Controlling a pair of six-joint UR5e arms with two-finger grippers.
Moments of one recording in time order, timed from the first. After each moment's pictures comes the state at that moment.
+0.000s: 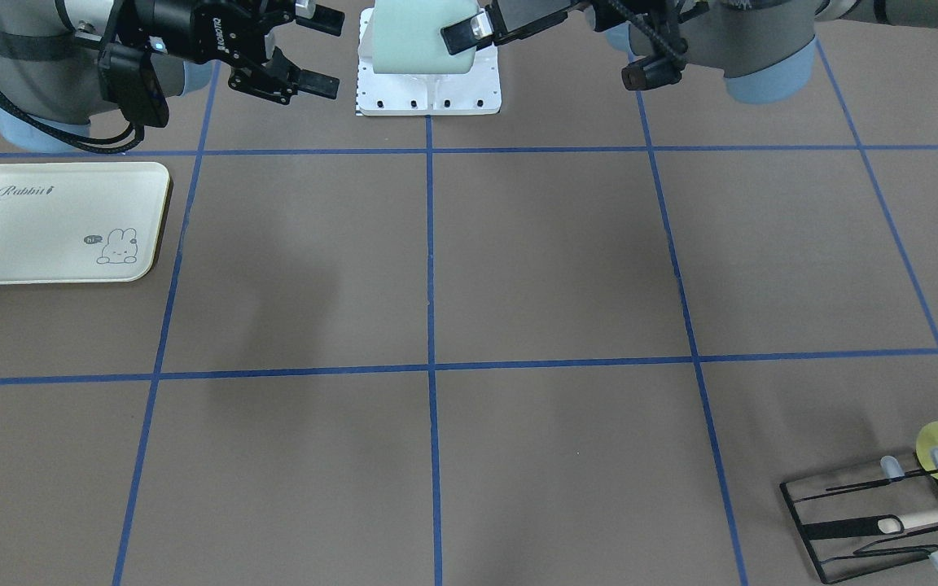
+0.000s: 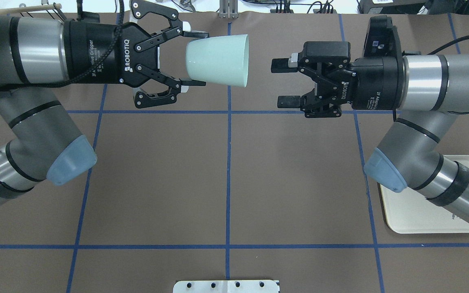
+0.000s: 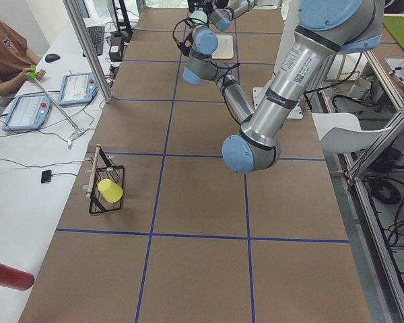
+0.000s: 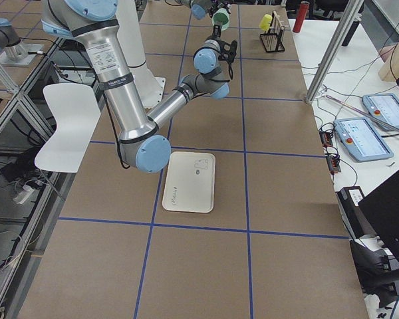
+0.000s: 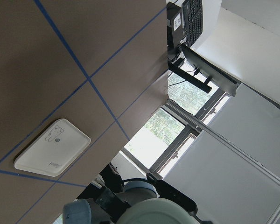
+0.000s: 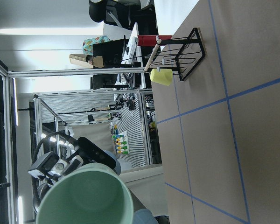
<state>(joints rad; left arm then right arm) -0.78 -2.15 -1.85 -2.82 -2.05 -2.72 0.78 -1.15 1.81 -0.04 2.06 2.11</state>
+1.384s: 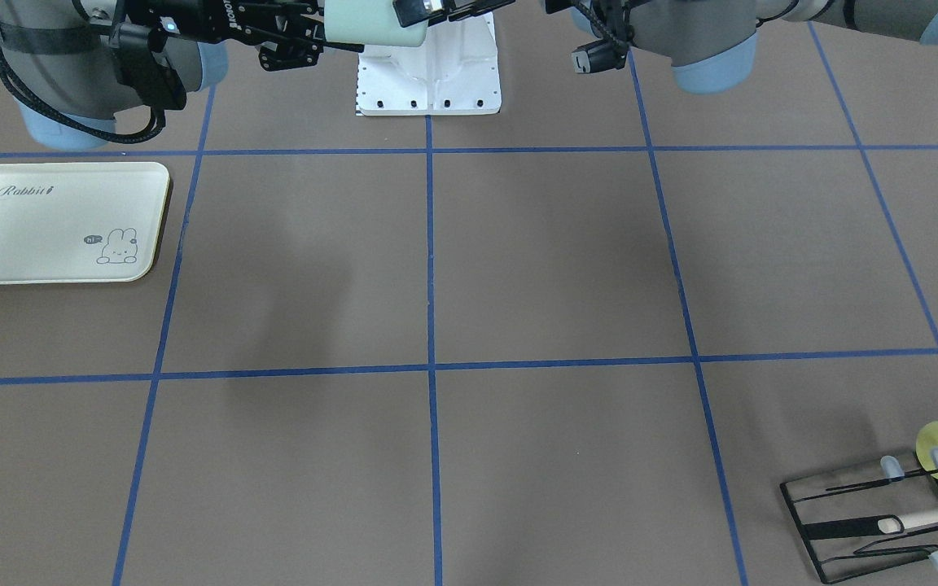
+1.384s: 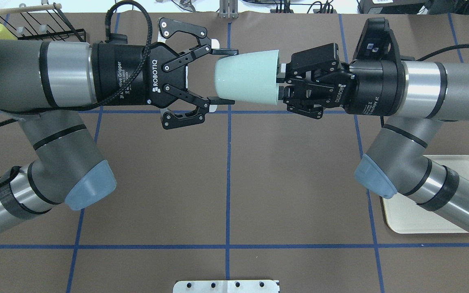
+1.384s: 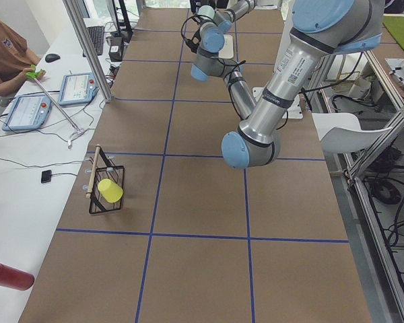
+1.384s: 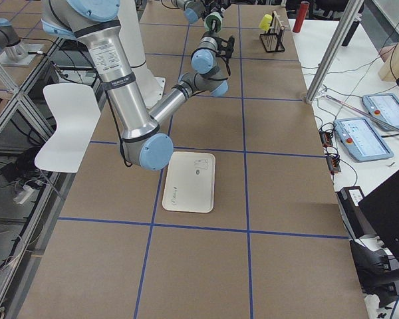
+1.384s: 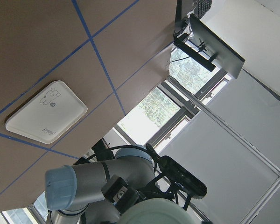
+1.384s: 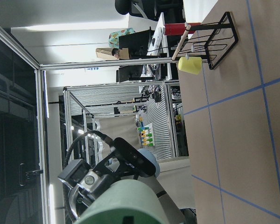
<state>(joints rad) -0.69 -2.18 -1.86 -2.82 -1.98 -2.73 0.75 -1.13 1.81 0.06 2.01 2.14</state>
